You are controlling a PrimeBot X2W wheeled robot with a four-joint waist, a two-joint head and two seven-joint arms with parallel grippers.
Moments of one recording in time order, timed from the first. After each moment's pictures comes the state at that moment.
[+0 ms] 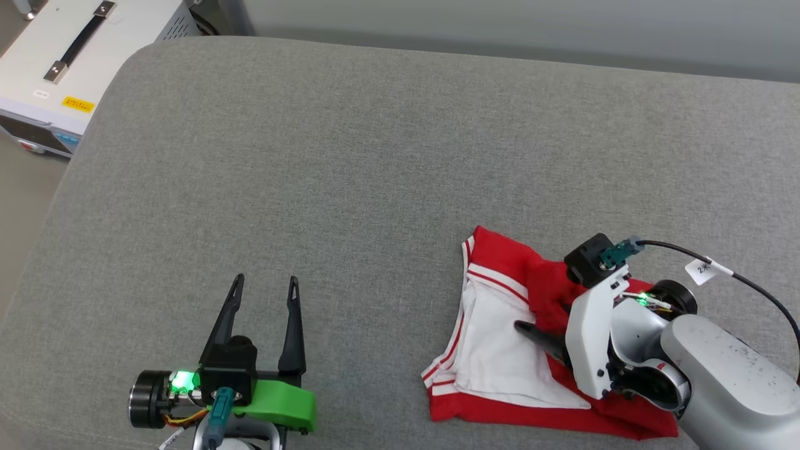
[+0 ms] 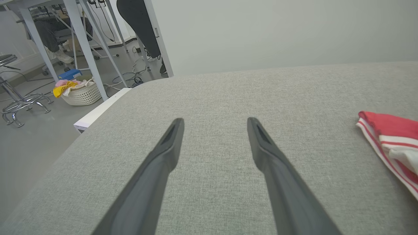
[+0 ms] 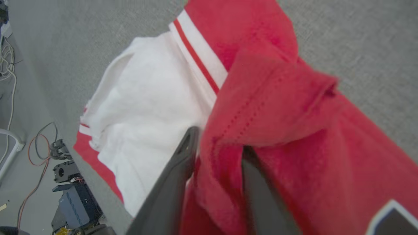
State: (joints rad) left arm 0.00 0.10 -0.17 0.05 -0.02 0.13 -0.26; right arm -0.51 -0.48 0.80 0.30 0.84 0.13 0.49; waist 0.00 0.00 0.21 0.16
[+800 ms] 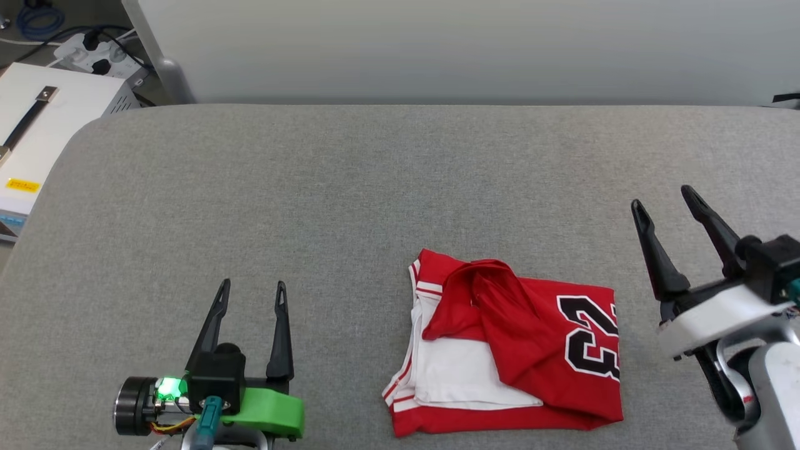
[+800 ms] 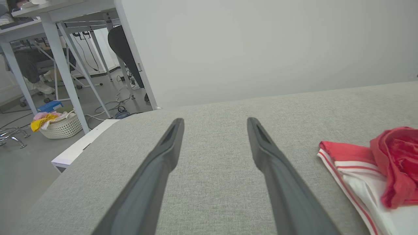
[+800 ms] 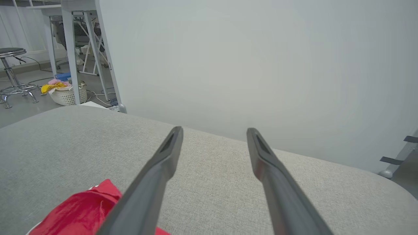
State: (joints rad) left arm 0.02 0.12 -0.15 0.02 -0.02 0.13 -0.26; right arm -0.23 -0.34 0.17 0.07 0.32 0.13 -0.15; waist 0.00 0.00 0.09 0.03
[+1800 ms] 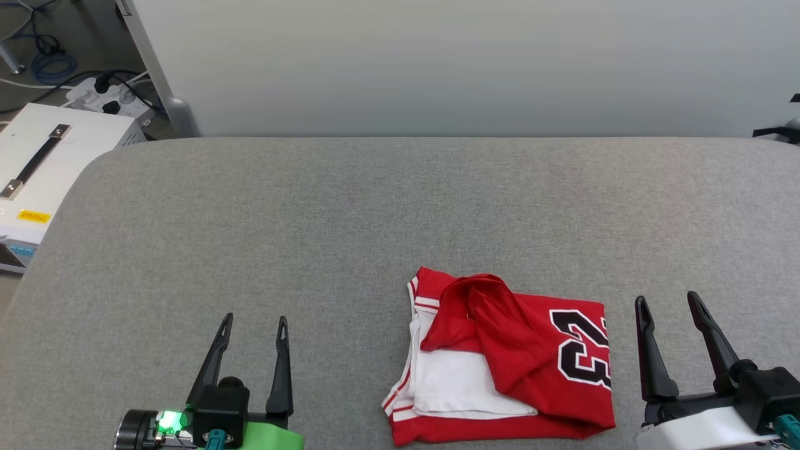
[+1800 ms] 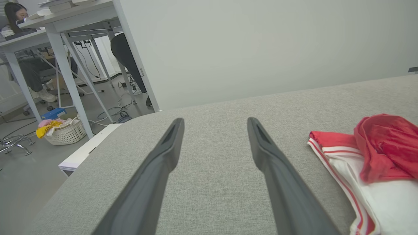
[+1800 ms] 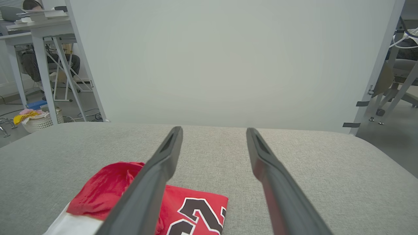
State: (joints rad) left arm 0.11 0.16 -0.18 0.00 -0.01 0.15 -0.26; right arm 0.14 -0.05 -0.02 -0.10 0.11 0.13 -0.25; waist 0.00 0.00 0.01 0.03
